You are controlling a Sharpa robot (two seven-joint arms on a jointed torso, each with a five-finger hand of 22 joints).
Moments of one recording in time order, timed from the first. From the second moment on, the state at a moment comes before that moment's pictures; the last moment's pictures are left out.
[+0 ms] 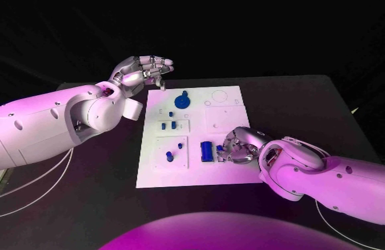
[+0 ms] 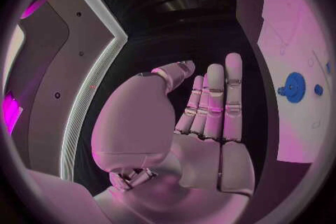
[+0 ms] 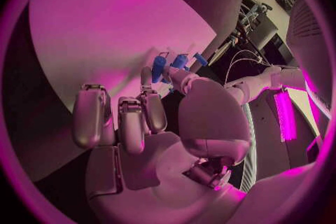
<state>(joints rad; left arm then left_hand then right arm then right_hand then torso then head) 1.17 -0.94 0.01 1.53 -0.10 -0.16 0.38 1.36 -0.19 0.58 0.01 0.22 0.73 0.19 0.41 0.32 0.76 0.16 0.56 0.17 1.03 0.07 1.17 0.44 0.18 1.03 0.15 0.89 0.60 1.02 -0.87 -0.14 1.81 -1.40 -0.39 -0.47 1.03 -0.15 0.60 0.11 0.25 0.97 0.06 0.49 0.68 1.44 -0.01 1.33 1.31 1.47 -0.07 1.54 1.31 0.06 1.46 0.04 1.26 1.31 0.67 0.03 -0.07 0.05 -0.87</state>
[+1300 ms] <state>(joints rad) 1.17 -0.94 0.01 1.53 -0.10 -0.16 0.38 1.36 -0.19 0.59 0.01 0.22 0.73 0.19 0.41 0.32 0.76 0.16 0.56 0.17 1.03 0.07 1.17 0.44 0.18 1.03 0.15 0.89 0.60 1.02 -0.92 -0.14 1.84 -1.41 -0.39 -0.45 0.95 -0.18 0.44 0.25 0.19 0.98 0.06 0.50 0.67 1.44 -0.02 1.33 1.31 1.47 -0.07 1.54 1.31 0.06 1.47 0.04 1.24 1.31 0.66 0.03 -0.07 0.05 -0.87</state>
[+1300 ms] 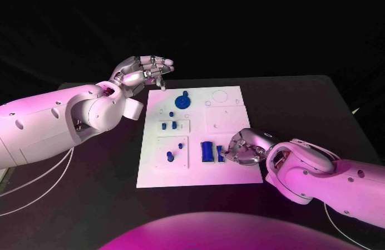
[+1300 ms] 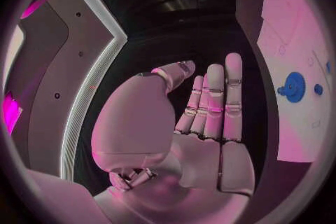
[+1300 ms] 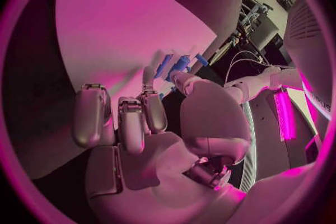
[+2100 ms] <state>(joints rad) 1.14 -0.88 0.01 1.38 -0.08 -0.15 0.42 1.30 -0.20 0.46 0.11 0.20 0.71 0.19 0.45 0.32 0.78 0.16 0.57 0.13 0.86 0.10 0.92 0.31 0.18 0.92 0.19 0.62 0.43 1.16 -0.83 -0.13 1.39 -0.46 -0.47 0.22 1.24 -0.13 0.52 0.09 0.07 0.78 0.18 0.35 0.59 0.90 0.11 0.55 0.72 1.10 0.04 0.80 0.63 0.17 1.06 0.14 0.17 1.06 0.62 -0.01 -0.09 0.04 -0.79</state>
